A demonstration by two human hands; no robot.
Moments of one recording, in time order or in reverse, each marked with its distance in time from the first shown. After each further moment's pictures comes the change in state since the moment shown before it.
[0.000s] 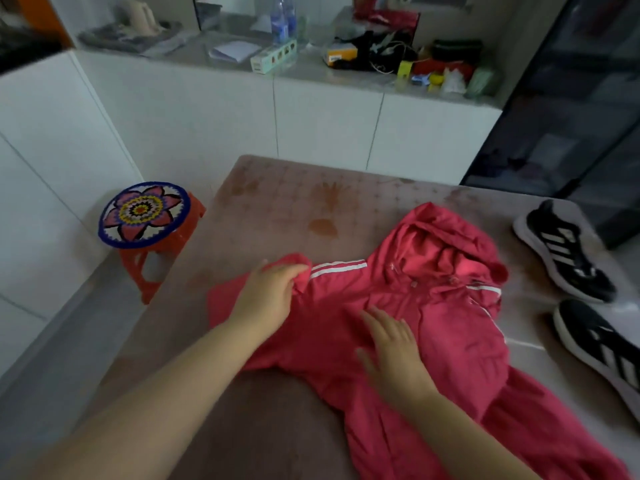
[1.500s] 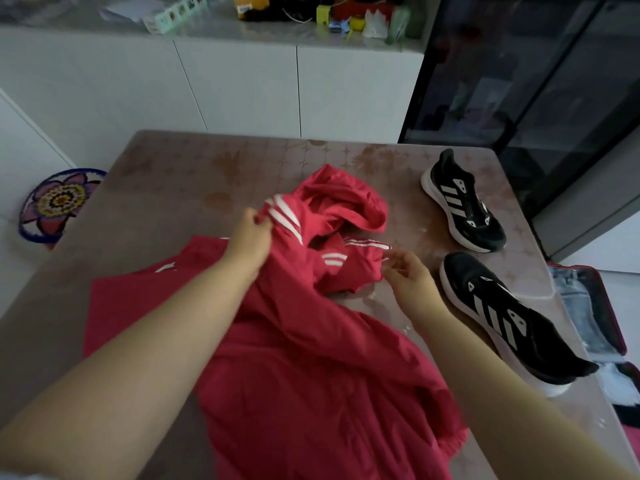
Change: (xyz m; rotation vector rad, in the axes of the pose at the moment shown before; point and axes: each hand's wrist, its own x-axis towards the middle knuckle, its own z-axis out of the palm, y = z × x) left_hand 0.093 0.170 0.118 -0.446 0.097 -0.545; right_hand -0.012 0.210 -0.110 0.936 0.139 0.603
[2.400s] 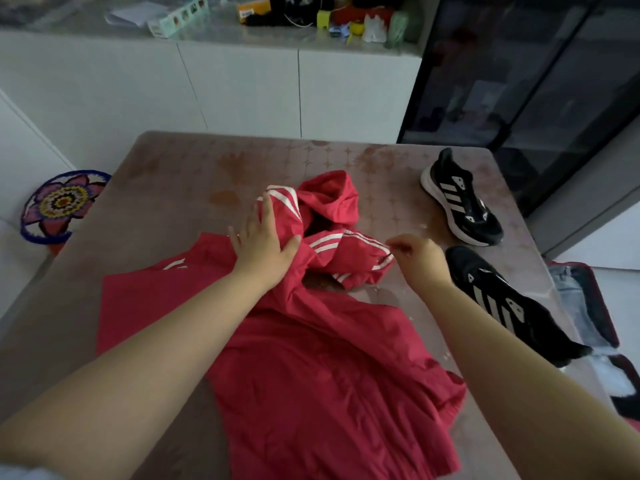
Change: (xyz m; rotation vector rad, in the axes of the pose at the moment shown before) left_hand -0.030 -0.011 -0.012 0.559 -0.090 0.251; right_hand 0.026 -0.003 -0.009 -0.586 0.116 -0.255
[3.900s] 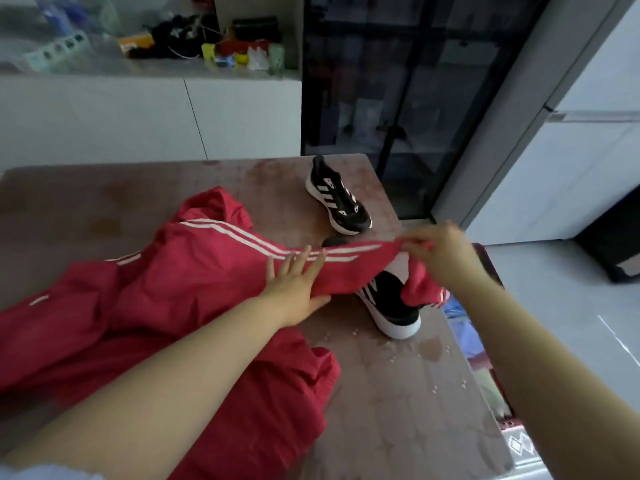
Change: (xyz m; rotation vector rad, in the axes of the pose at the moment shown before) left_hand -0.086 0.181 0.098 0.318 -0.448 0.513; right_hand -0.082 0.105 -0.208 -0.187 0.141 -0.115
